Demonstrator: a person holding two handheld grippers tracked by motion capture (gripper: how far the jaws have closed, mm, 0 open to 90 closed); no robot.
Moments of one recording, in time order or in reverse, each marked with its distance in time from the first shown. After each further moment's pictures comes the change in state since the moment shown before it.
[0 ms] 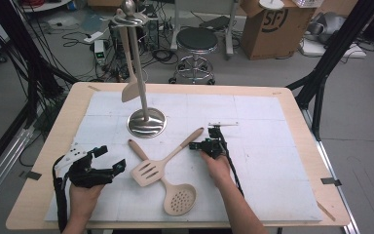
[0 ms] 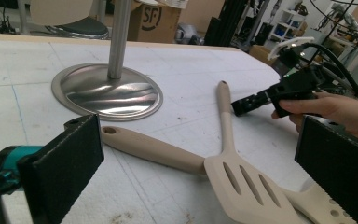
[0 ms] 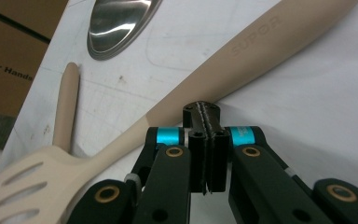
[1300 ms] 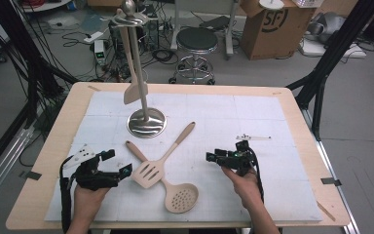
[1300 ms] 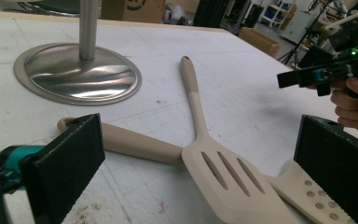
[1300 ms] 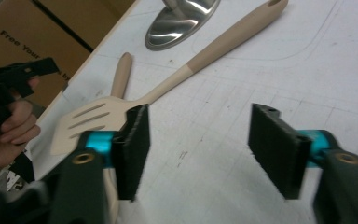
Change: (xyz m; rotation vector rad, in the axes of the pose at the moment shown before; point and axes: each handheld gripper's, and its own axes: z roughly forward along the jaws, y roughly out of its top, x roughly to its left) left arm -0.011 -0.003 0.007 0.073 -0.045 -0.019; right arm -0.003 -0.048 -0.100 -0.157 0.102 -0.204
